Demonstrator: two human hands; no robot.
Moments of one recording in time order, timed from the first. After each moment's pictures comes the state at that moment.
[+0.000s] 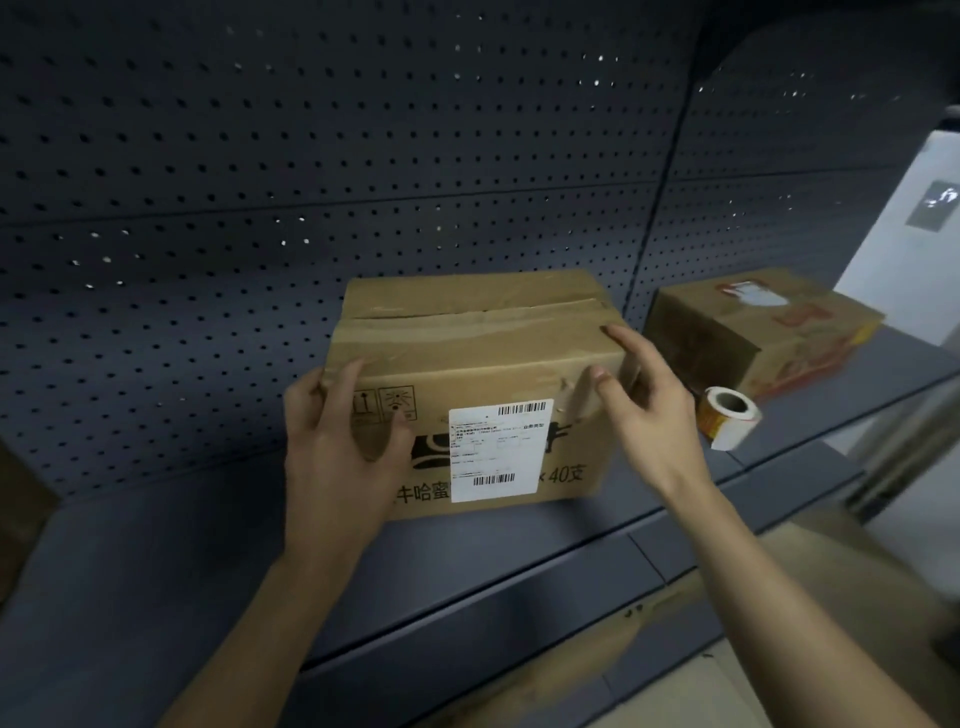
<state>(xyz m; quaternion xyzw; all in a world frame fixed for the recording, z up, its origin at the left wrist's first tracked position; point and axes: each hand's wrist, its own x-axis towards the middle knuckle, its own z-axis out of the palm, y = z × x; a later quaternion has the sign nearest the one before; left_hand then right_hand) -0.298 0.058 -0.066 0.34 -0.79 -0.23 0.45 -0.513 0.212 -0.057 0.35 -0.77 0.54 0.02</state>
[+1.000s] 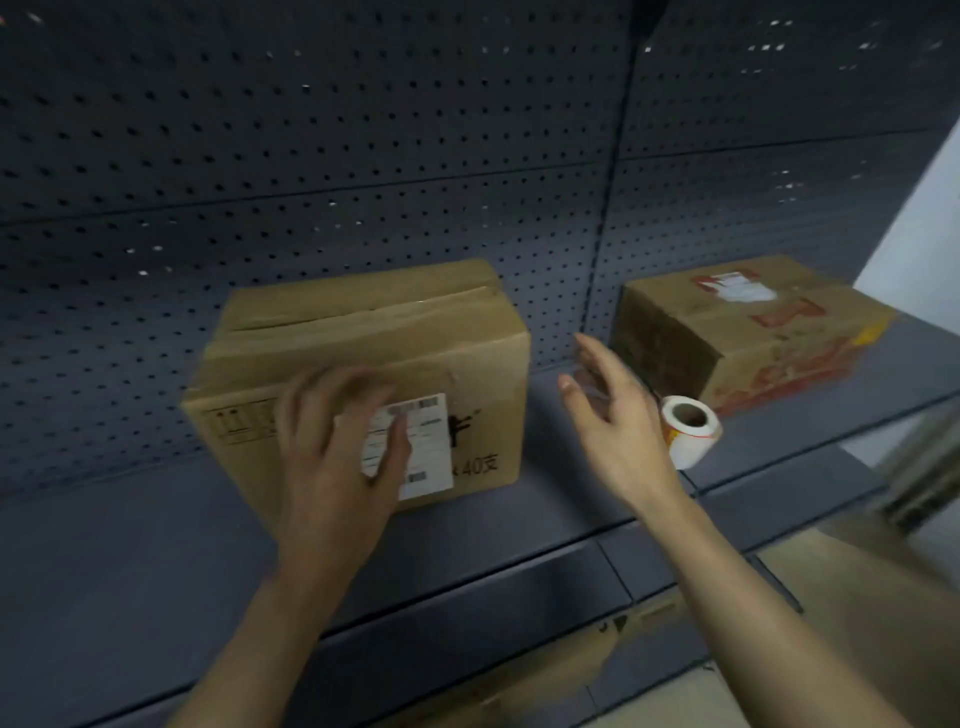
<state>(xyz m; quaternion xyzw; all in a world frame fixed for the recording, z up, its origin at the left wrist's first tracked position) -0.408 0.113 -0.081 0.21 -0.83 0.00 0.51 -0.627 0.243 -0.089 0.41 -0.74 0.54 -0.04</state>
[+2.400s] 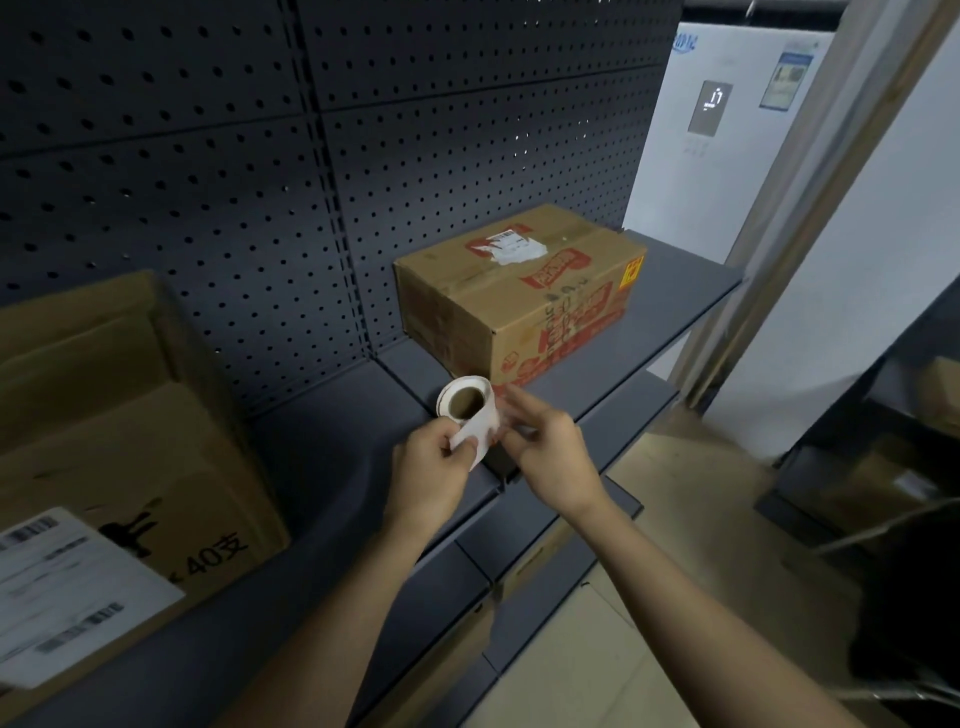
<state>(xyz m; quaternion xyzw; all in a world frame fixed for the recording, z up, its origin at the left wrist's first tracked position) -0.678 0.212 -0.169 0.25 -0.84 -0.45 0.17 -0.758 0.341 -0.166 0.27 -0.81 0.52 -0.07</state>
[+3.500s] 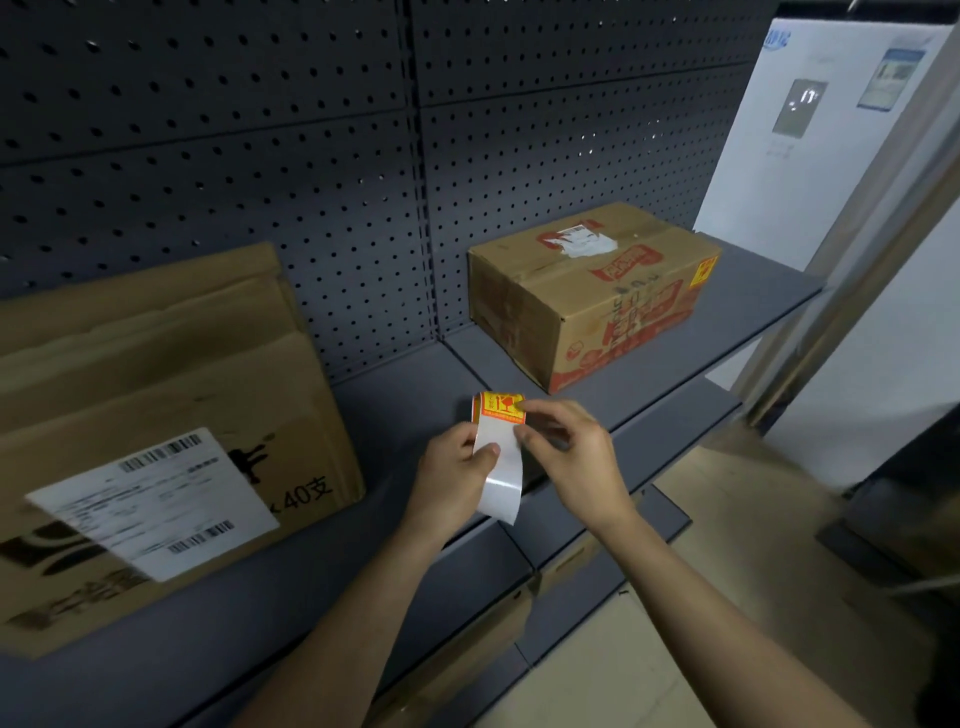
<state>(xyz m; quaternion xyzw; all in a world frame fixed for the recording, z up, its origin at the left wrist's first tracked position) -0.627 0.199 -0.167 0.29 -0.75 -0.58 0.13 -0.723 0.323 -0.178 0.32 -0.78 0.54 -0.03</state>
